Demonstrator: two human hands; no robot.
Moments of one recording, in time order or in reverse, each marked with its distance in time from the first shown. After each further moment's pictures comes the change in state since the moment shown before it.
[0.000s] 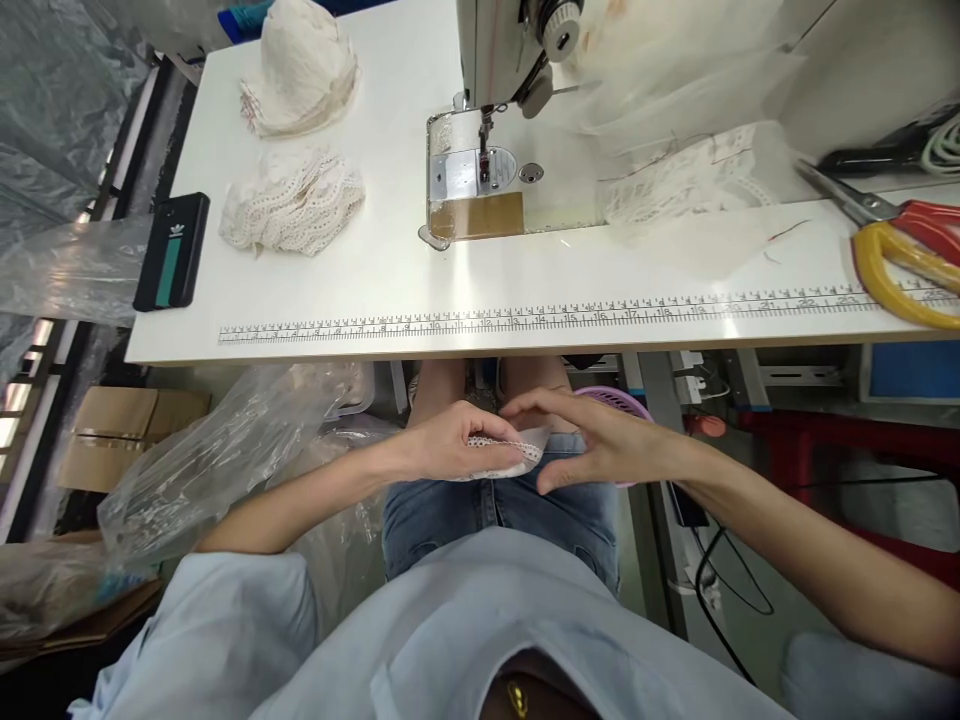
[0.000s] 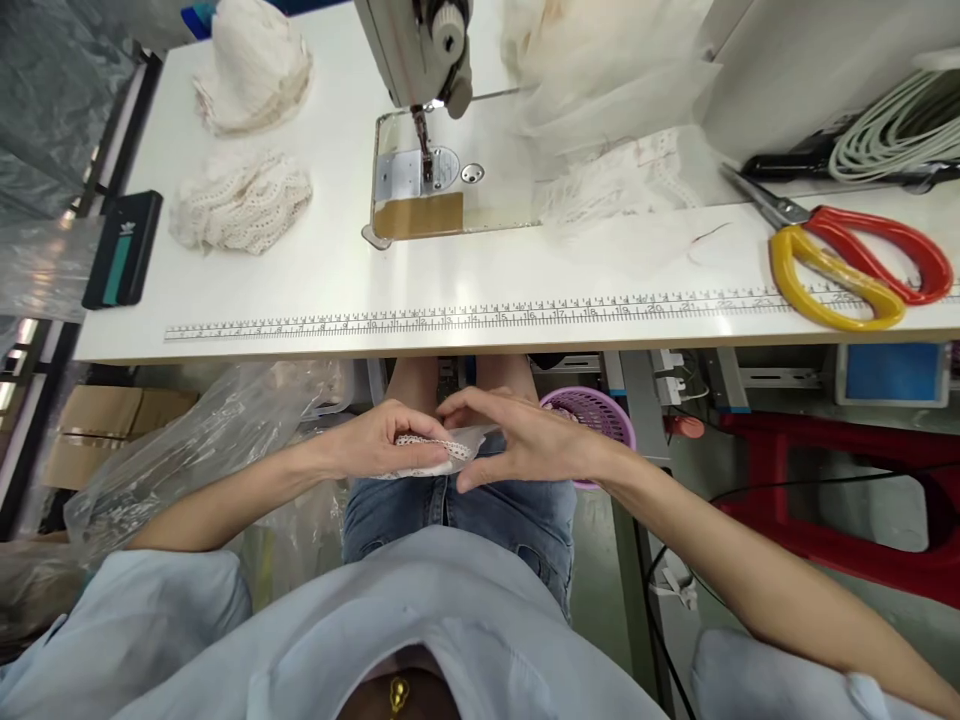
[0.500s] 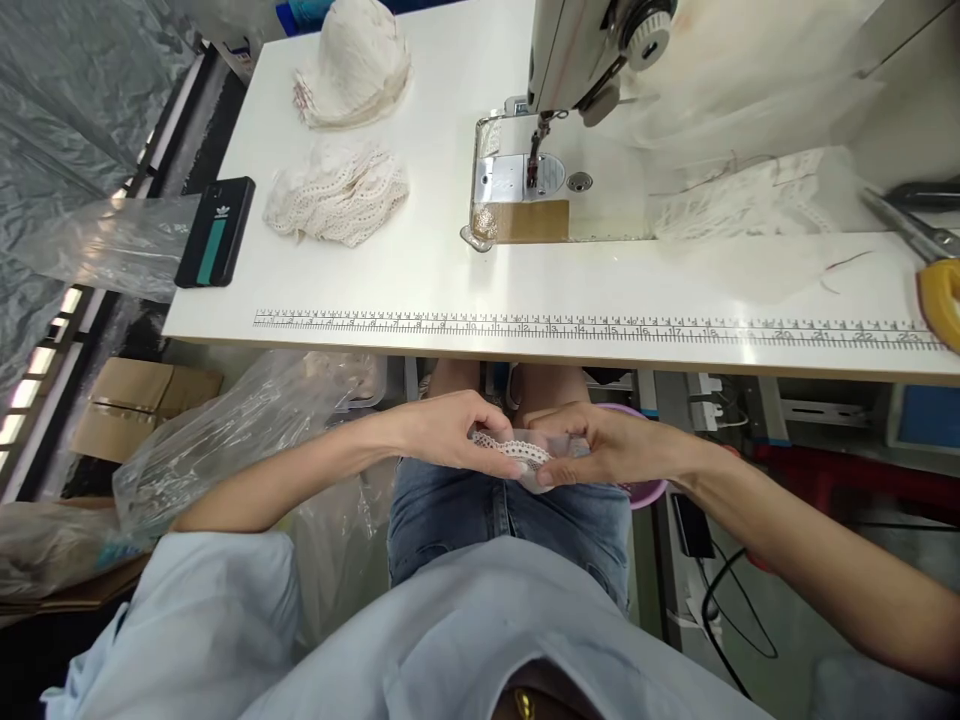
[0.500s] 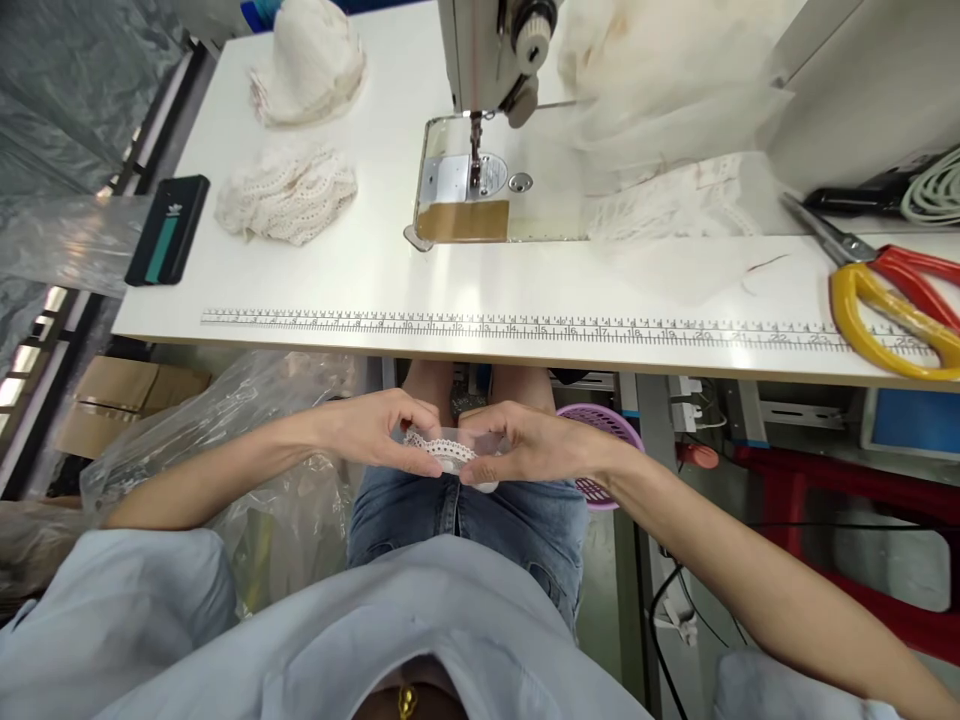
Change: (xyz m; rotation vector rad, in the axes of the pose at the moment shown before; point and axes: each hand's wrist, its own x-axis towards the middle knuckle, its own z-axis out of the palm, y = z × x) left_hand -0.014 0.002 -0.031 0.272 -0.079 0.044; right_hand 0.030 -0.016 -0.003 0.286 -0.264 0.009
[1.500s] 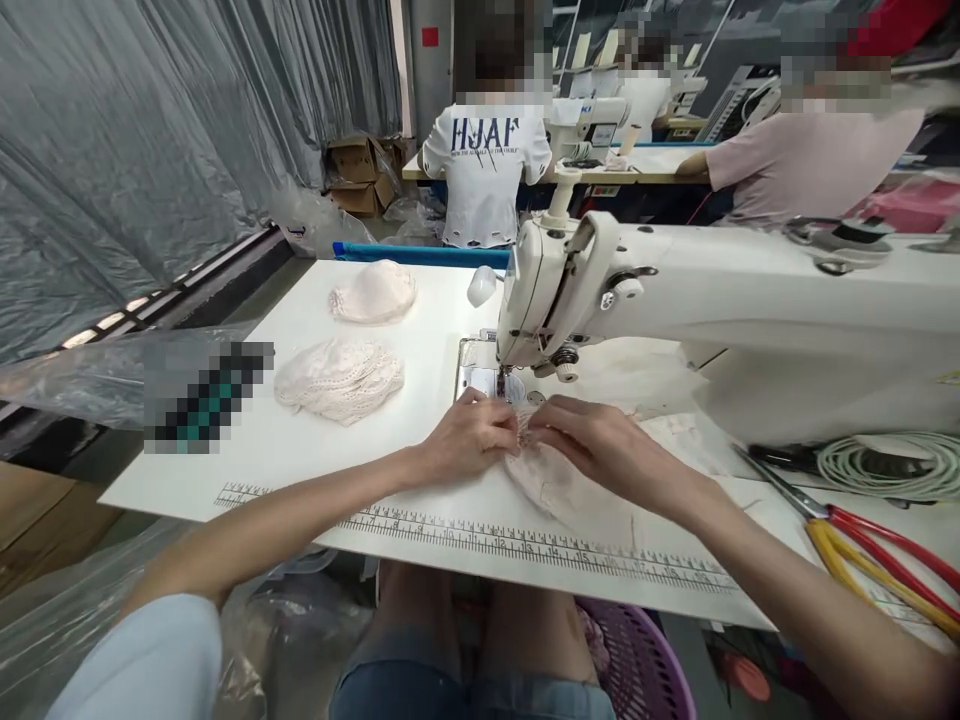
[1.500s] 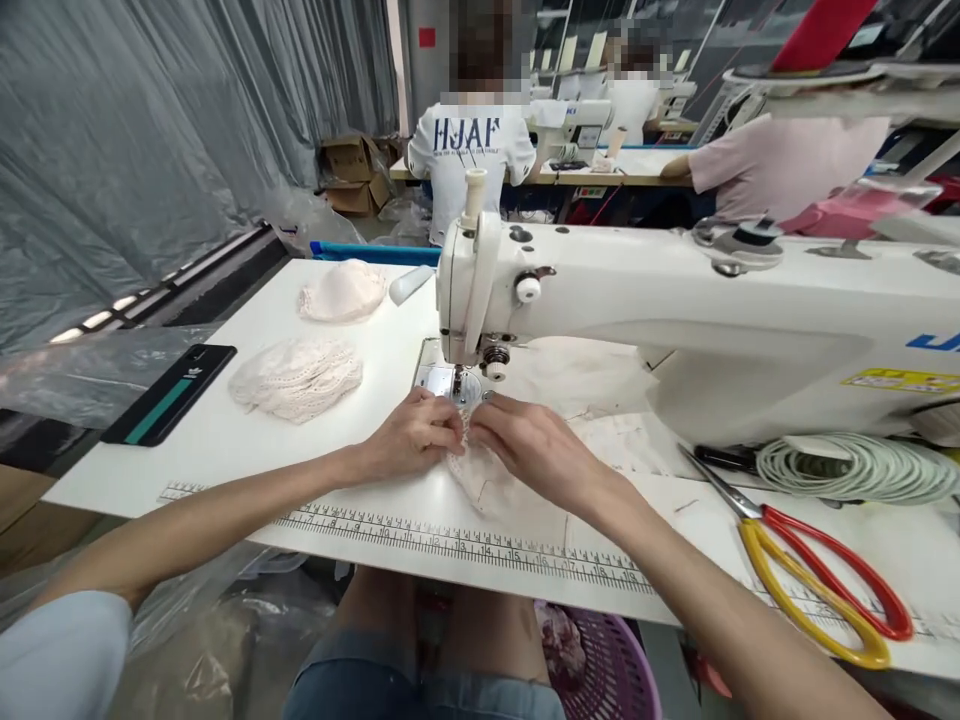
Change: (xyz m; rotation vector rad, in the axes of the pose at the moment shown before) left_hand 0.100 0.010 -0.129 0.915 0.747 0.616; right_hand 0.018 -0.086 -0.140 -1.204 0.585 -0.096
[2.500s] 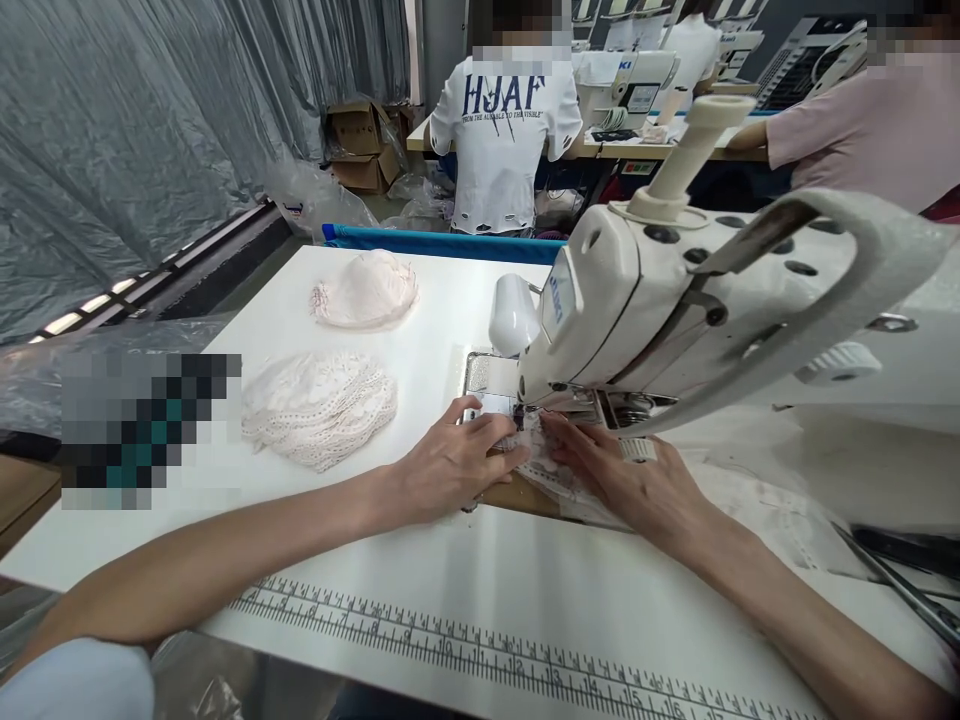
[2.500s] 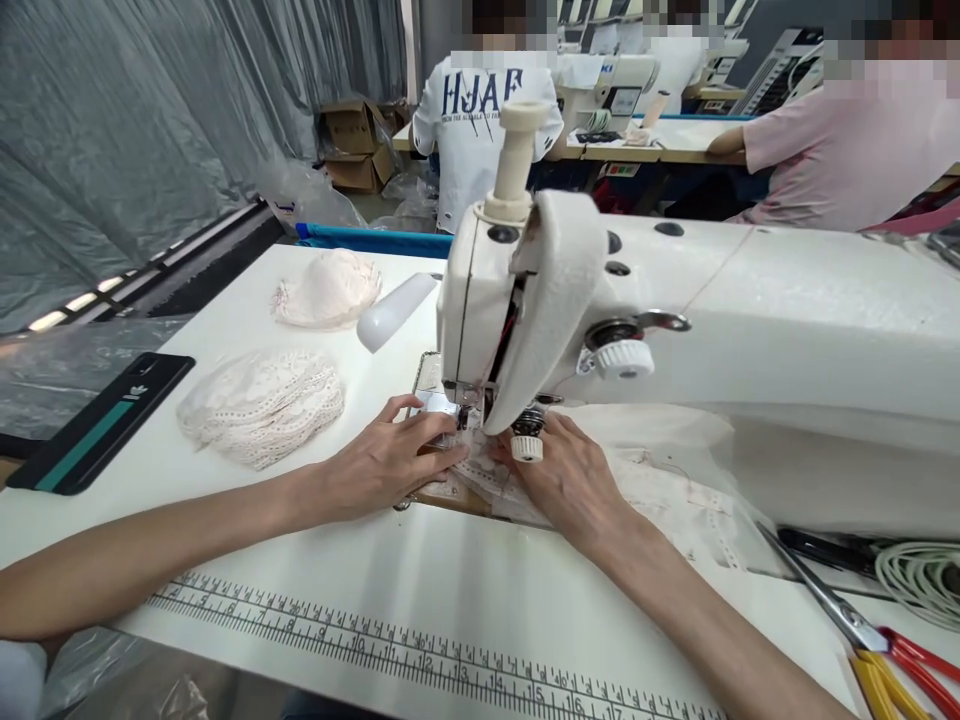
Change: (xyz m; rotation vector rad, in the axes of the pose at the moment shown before) left_hand 0.003 -0.032 -0.017 0.310 -0.112 0.078; right_hand 0.020 0.062 0.043 -0.383 0.214 0.019
